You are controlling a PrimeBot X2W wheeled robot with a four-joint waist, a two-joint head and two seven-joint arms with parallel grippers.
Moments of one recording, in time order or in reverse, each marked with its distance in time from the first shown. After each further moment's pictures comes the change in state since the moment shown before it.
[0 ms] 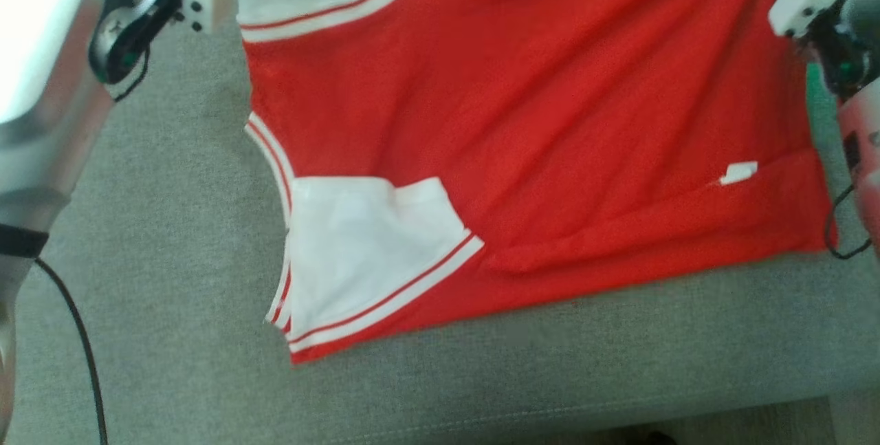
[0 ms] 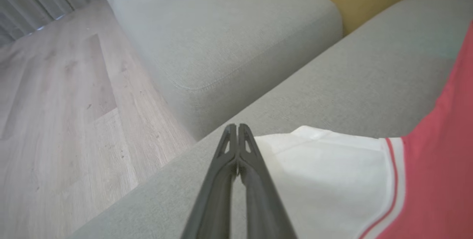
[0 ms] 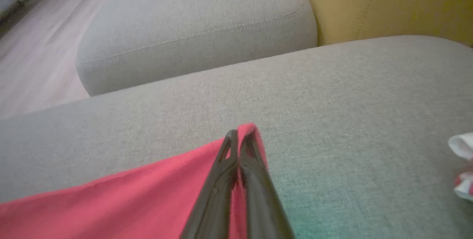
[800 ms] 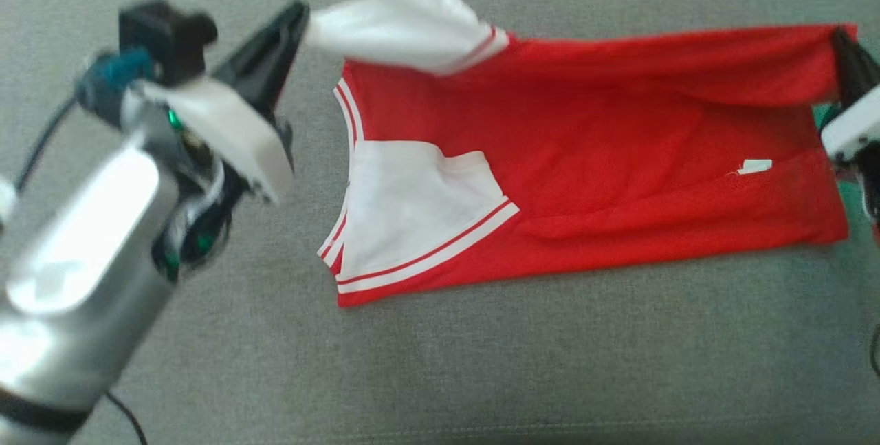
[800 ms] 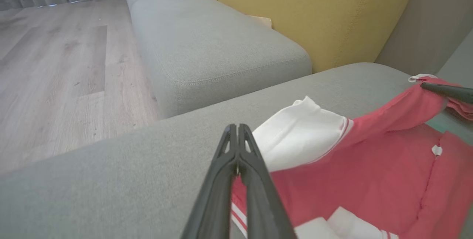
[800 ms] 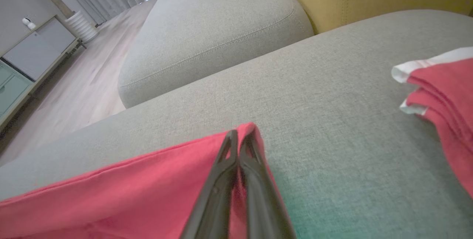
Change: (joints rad) left arm 0.447 0.061 0.074 -0.413 -0.162 0.194 -0.150; right arm 0.387 -0.183 0.048 -0.285 0.386 0.000 -0.076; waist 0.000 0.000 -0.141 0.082
